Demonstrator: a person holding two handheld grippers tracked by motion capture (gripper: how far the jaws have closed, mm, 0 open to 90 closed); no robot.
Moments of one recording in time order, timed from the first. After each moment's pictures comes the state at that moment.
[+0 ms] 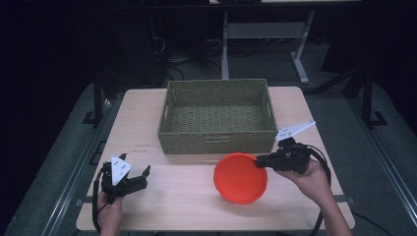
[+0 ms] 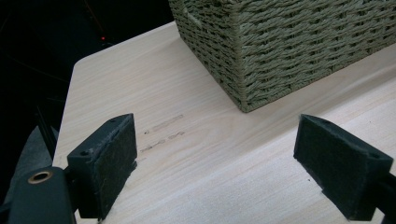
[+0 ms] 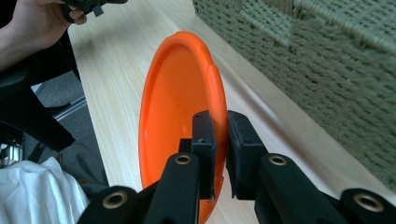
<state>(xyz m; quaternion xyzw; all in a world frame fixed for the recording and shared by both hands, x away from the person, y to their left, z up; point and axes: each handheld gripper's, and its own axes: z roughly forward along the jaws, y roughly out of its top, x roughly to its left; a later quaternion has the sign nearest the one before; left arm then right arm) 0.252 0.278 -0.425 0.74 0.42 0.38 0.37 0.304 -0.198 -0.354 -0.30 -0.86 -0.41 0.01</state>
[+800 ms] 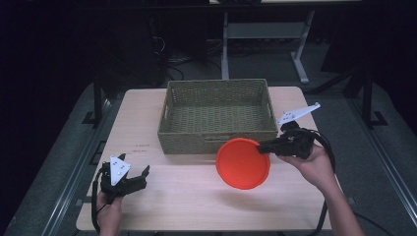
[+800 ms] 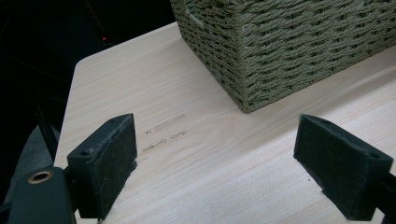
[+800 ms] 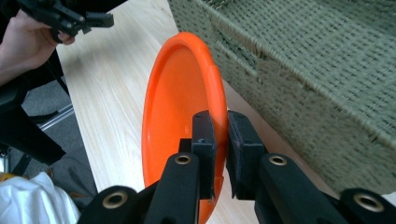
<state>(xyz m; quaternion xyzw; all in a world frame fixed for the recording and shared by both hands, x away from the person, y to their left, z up) 0.252 0.279 -0.425 0.74 0.42 0.38 0.37 0.323 -0.201 -0.321 -0.32 -0.86 -0.41 -0.01</state>
